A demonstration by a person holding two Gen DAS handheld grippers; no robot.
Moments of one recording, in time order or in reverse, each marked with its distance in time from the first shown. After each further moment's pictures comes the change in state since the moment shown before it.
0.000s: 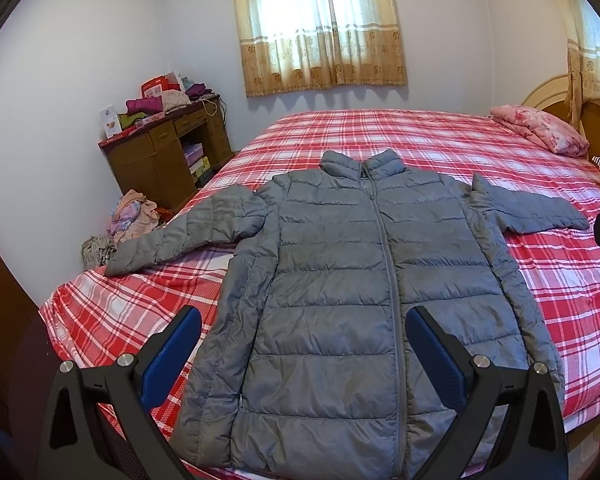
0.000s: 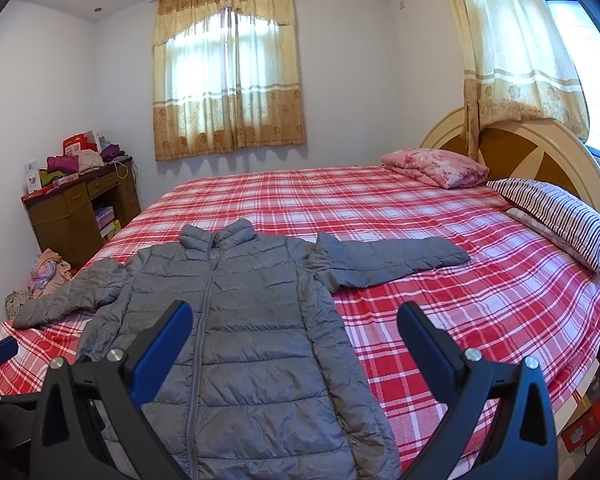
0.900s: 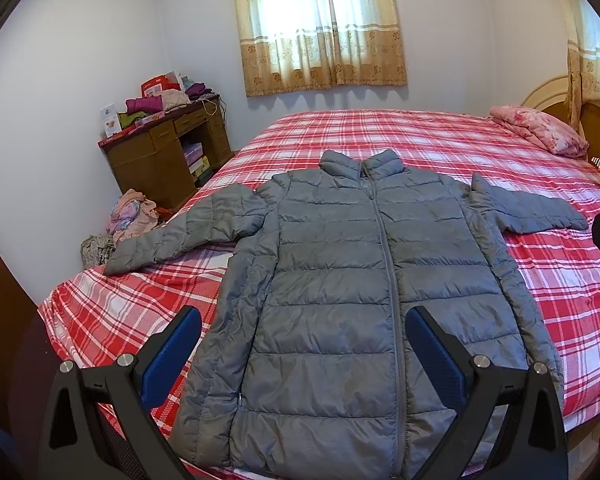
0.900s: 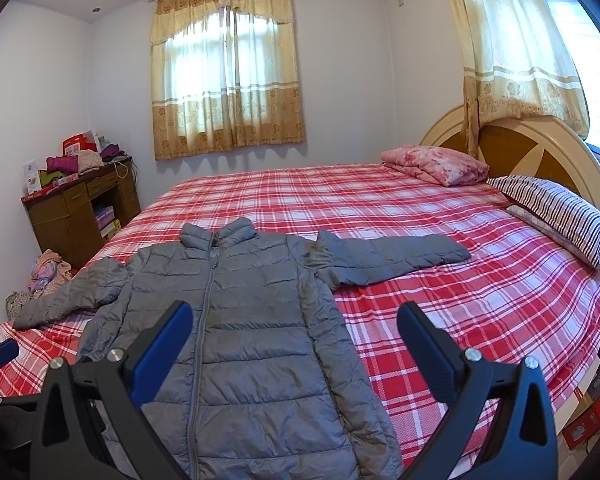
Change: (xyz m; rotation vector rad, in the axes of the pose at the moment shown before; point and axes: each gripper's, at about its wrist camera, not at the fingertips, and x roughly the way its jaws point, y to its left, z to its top) left arm -0.001 0.001 -0.003 -0.005 -0.004 -0.005; right arm 0.002 0.001 -0.002 0.006 0.006 -0.001
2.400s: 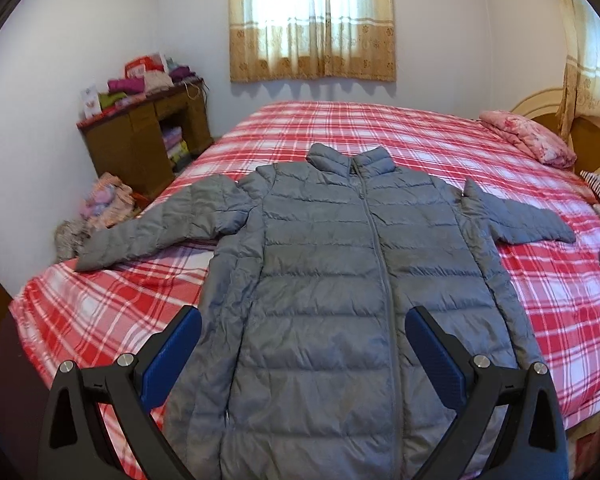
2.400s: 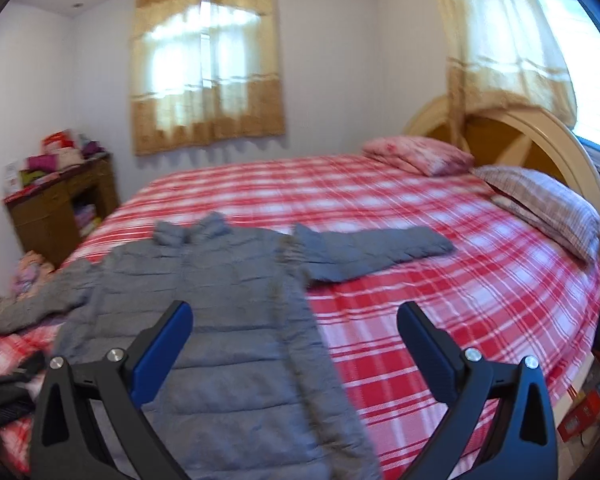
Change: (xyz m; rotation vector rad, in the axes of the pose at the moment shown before) left arm 0.043 0.024 0.026 -0.047 0.054 -0.103; right arm 0.048 -0.052 0.005 0.071 0.062 -0.107
